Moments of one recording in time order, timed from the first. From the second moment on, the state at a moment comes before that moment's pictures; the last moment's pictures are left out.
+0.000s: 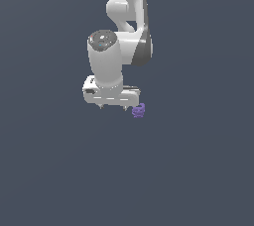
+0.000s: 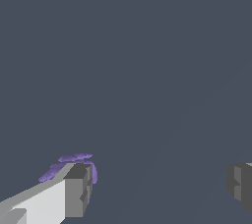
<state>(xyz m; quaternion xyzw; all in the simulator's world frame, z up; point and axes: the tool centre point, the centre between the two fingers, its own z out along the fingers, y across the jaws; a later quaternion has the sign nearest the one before) -0.001 -0.056 0.170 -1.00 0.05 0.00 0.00</state>
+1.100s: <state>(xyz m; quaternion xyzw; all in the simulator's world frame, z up) -0.014 -0.020 0.147 -0.97 0.23 0.00 0.01</state>
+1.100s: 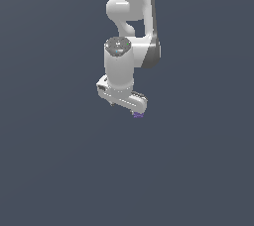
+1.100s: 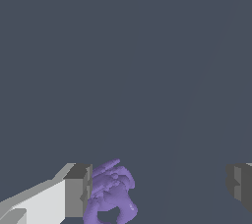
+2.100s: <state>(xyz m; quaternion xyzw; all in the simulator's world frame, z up) -0.036 0.020 0.121 -0.89 0.45 0.00 0.00</state>
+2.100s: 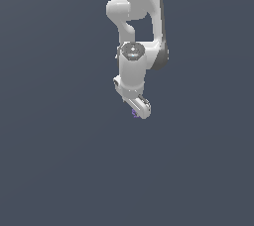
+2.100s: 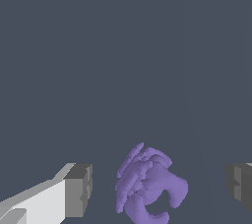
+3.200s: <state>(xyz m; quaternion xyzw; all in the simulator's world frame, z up) -0.063 0.055 0.097 -0.76 0.65 0.00 0.00</state>
